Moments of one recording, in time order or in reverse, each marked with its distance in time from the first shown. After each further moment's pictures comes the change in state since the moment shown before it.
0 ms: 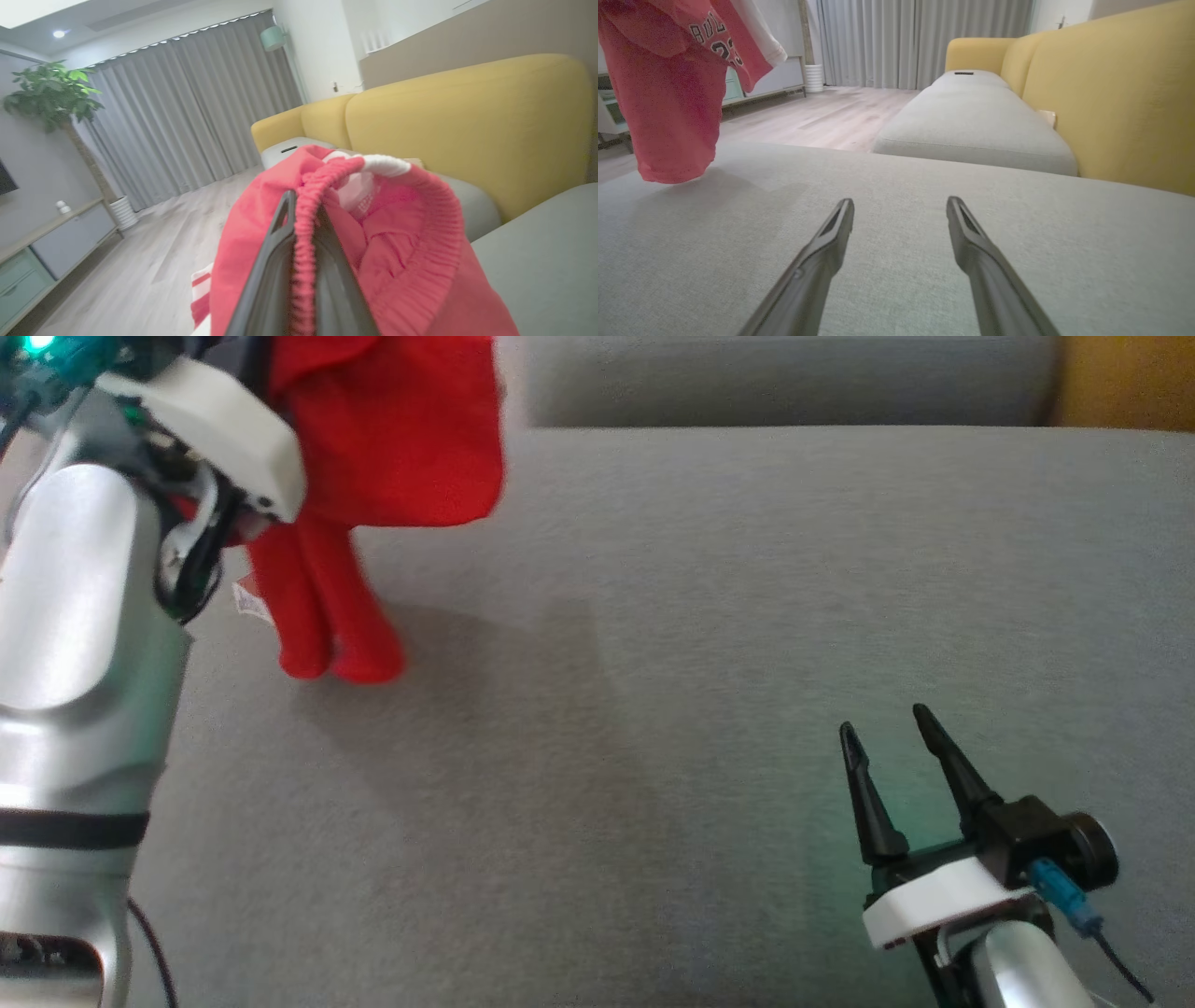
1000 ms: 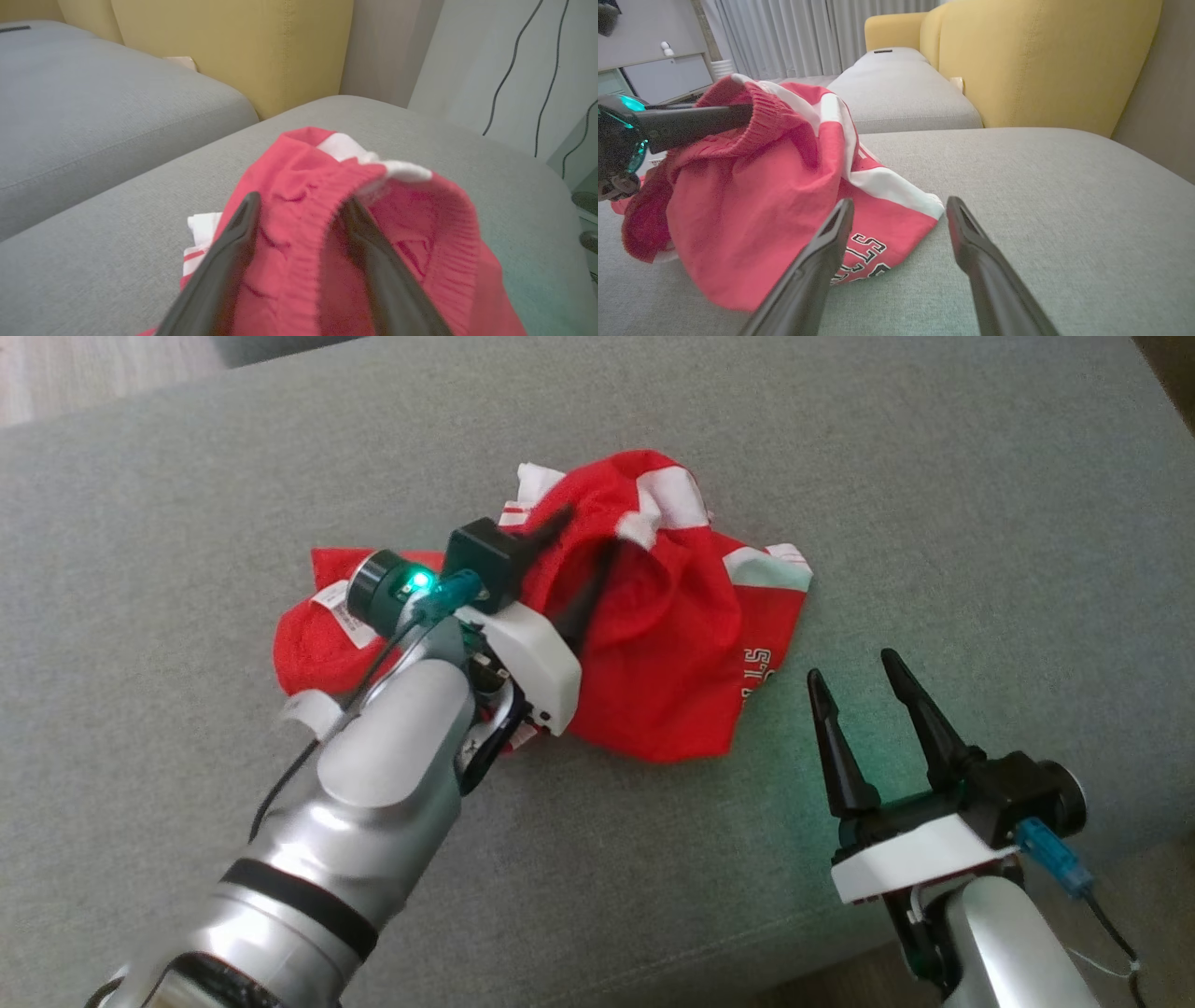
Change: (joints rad) left arm 0.105 -0.273 -0.392 0.311 -0.194 0.052 -0.215; right arm -0.070 0.017 0.060 -0.041 0.066 0.000 0.000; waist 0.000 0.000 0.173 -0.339
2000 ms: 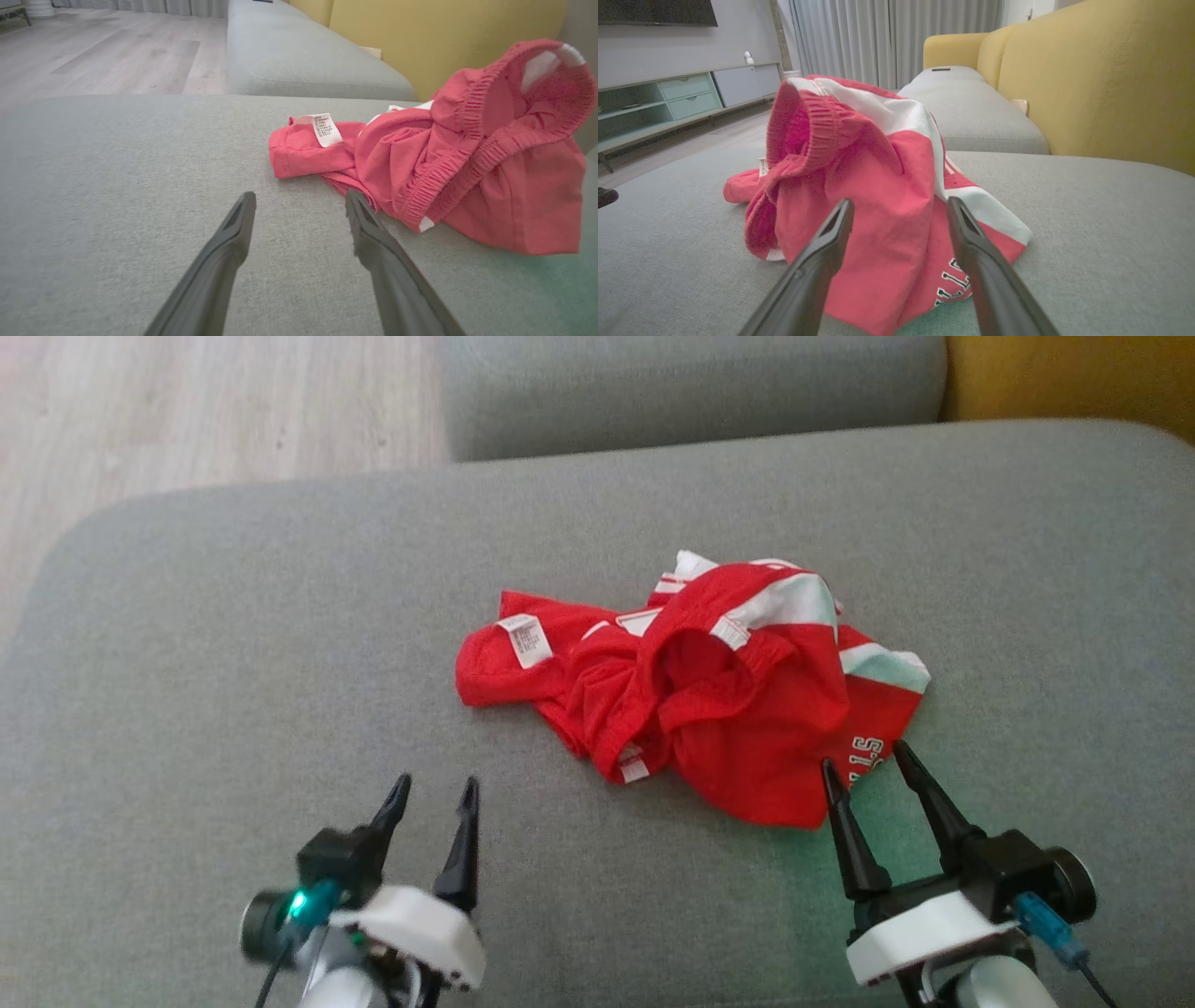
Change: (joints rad) left arm 0.727 0.130 0.271 -0.491 -0.003 0.257 -0.010; right arm 0.134 0.003 -0.034 0.017 -0.038 0.000 0.000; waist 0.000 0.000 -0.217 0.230
